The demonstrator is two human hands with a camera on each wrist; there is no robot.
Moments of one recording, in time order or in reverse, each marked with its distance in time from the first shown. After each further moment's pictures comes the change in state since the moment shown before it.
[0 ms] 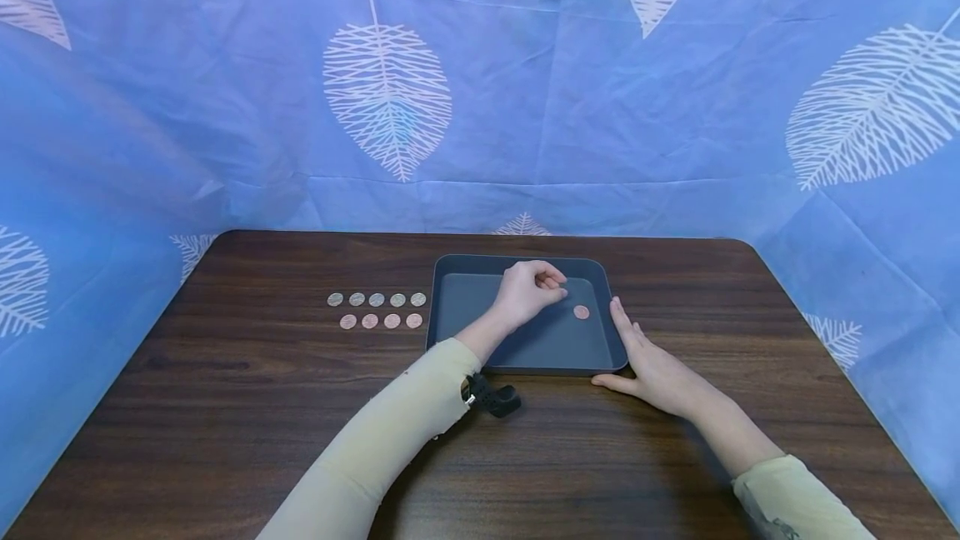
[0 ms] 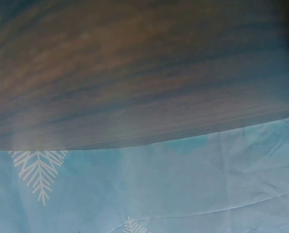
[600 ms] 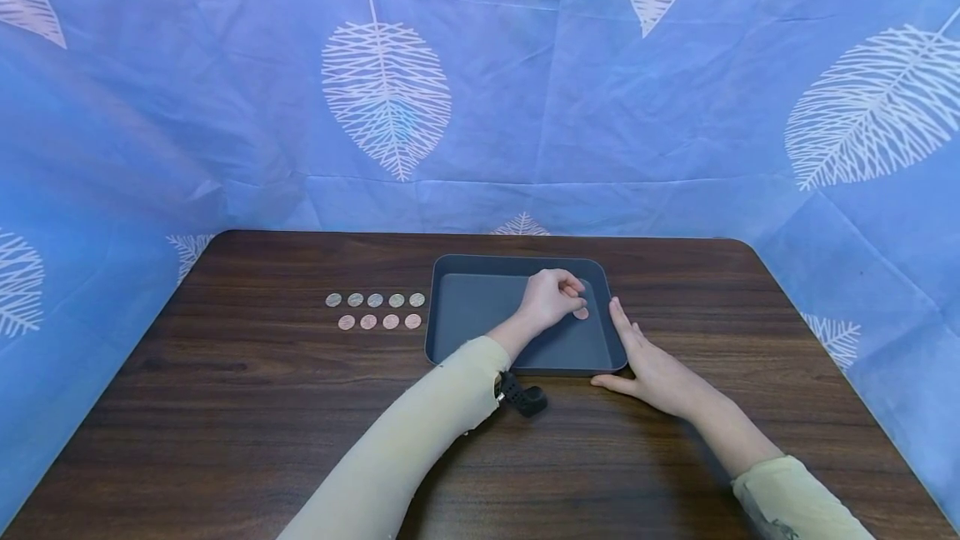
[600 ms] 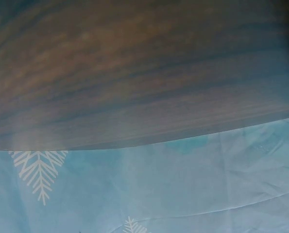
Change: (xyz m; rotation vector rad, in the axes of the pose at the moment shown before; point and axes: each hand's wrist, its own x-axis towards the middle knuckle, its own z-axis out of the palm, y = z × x) left_hand 0.016 -0.006 0.040 0.042 -0.030 -0.084; right_hand -0.001 0.001 0.000 -0.003 -0.006 0.011
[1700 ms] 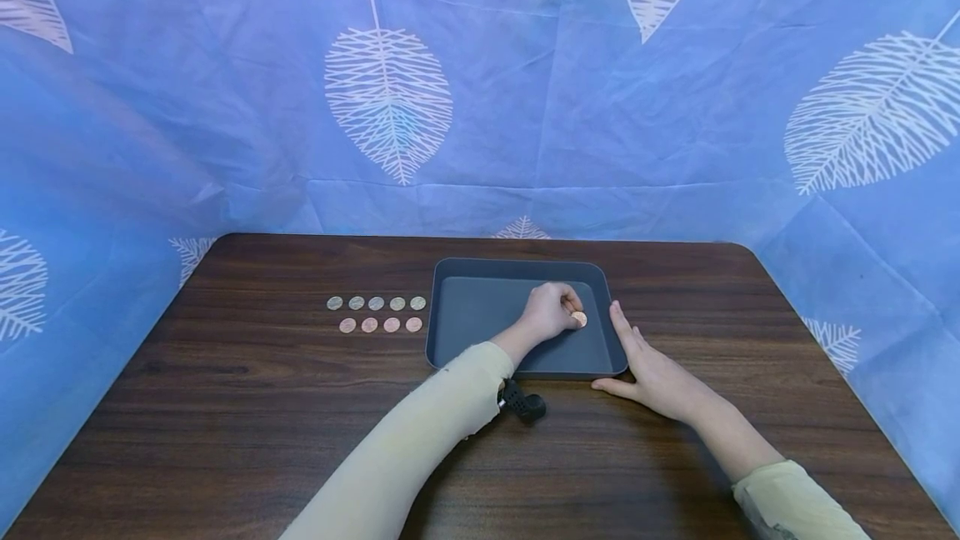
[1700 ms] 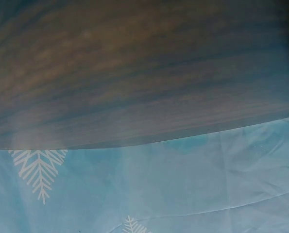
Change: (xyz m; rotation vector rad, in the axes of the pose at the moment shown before) left_hand 0.000 -0.009 0.008 0.140 -0.083 -0.018; right_hand 0.000 0.001 0.001 0.001 0.014 -0.022
